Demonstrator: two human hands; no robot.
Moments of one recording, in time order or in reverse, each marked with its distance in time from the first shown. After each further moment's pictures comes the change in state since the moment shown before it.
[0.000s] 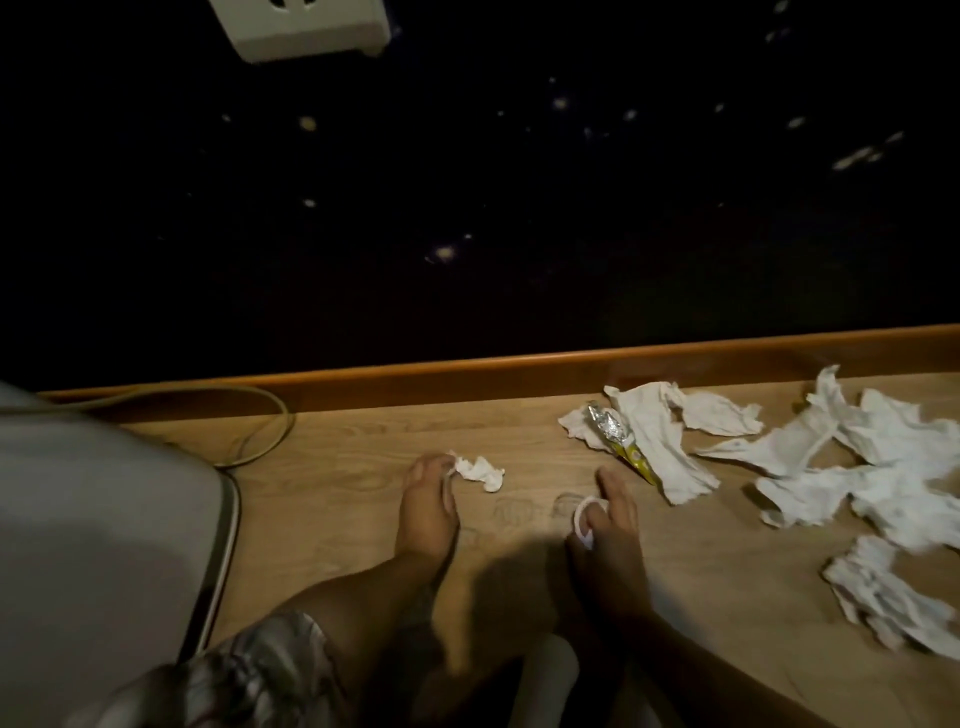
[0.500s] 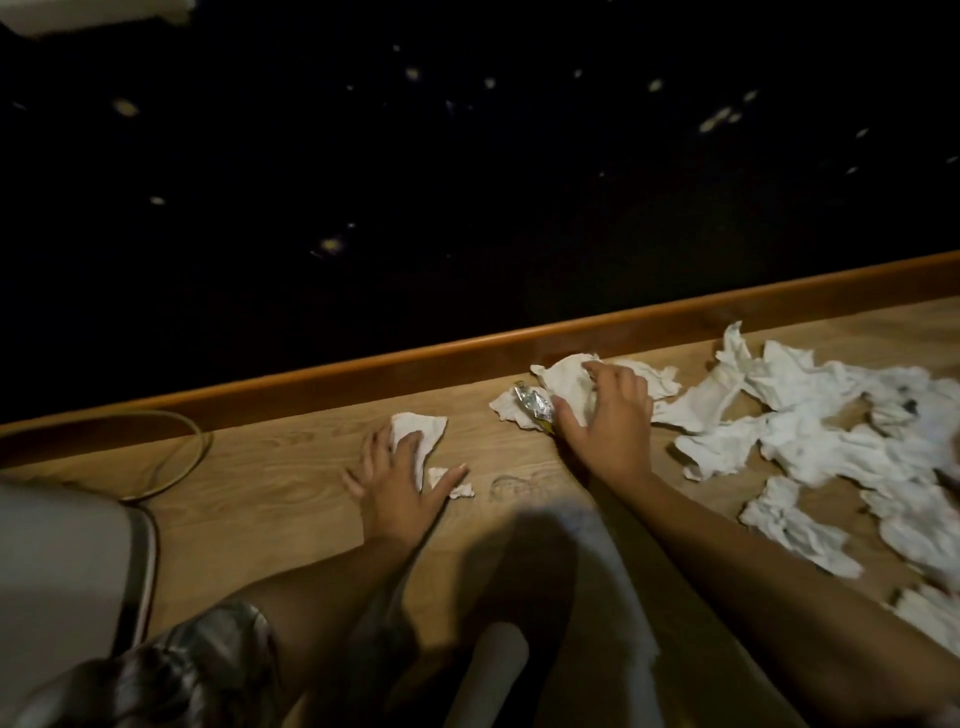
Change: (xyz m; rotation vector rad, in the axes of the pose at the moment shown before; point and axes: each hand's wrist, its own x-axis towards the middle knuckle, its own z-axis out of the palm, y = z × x) left_hand 0.012 0.022 0.031 0.356 -0.071 0.105; right_hand 0.081 -0.003 -0.090 -0.264 0.362 0.003
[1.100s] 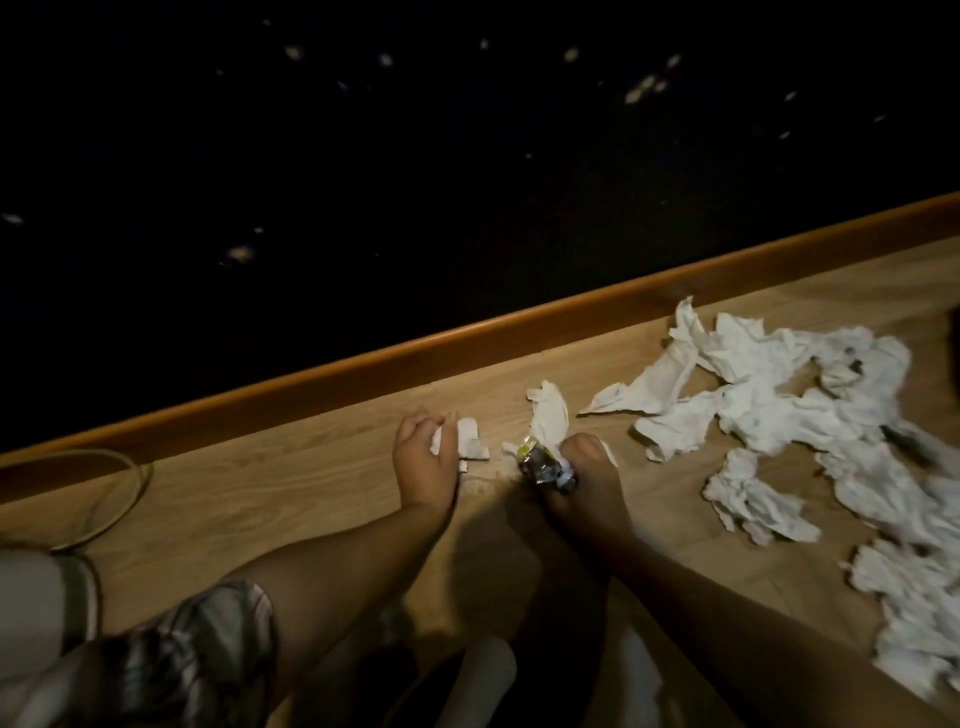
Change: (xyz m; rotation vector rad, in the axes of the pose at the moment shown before) left_hand 0.023 0.087 0.030 -0.552 0.099 -0.042; right_hand -0.067 0.038 0.008 0.175 -0.182 0.006
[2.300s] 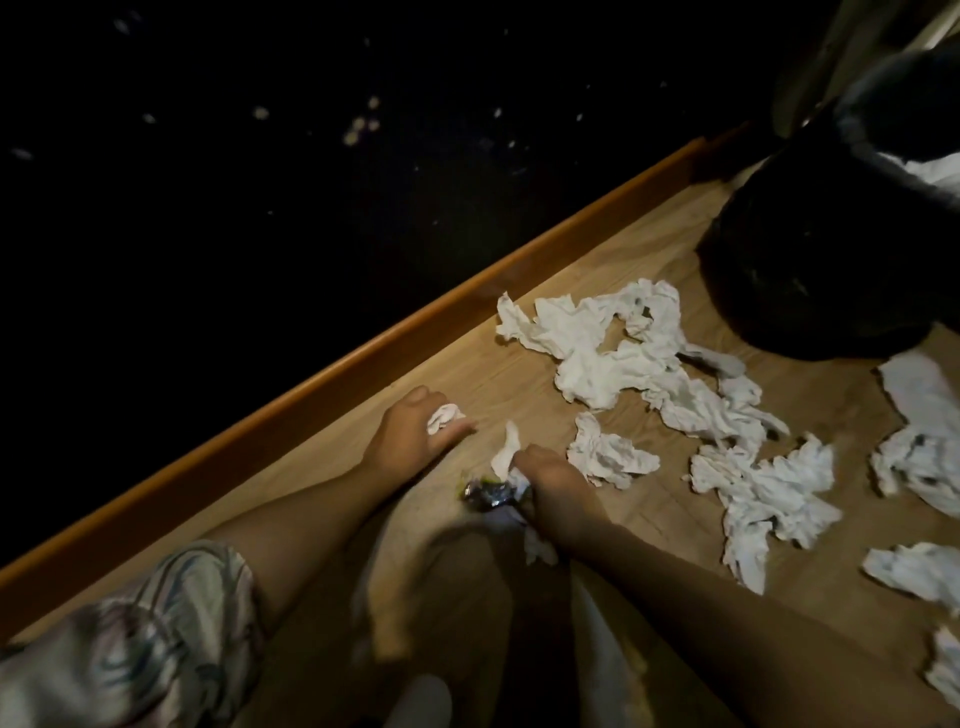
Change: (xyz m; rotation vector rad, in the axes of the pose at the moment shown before) left_hand 0.032 0.097 0.087 0.306 -0.704 0.723; right_hand -0.033 0.045 -0.072 -0.200 -0.040 0.189
